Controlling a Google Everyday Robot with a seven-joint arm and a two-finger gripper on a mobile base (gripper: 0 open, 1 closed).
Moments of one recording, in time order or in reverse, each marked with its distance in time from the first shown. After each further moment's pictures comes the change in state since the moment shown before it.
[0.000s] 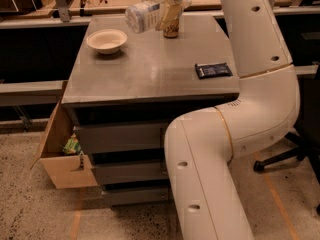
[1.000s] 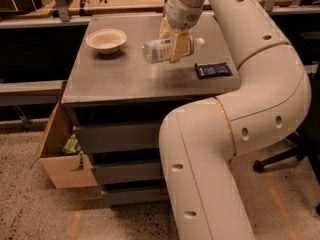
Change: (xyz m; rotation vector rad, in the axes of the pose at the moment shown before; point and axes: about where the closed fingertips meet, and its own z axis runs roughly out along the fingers) arm 0.042 0.081 0.067 -0.356 0.006 0.254
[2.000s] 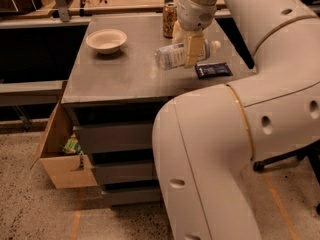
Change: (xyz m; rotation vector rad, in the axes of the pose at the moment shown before) arm 0.011 0.050 -0.026 -0.105 0.061 0.035
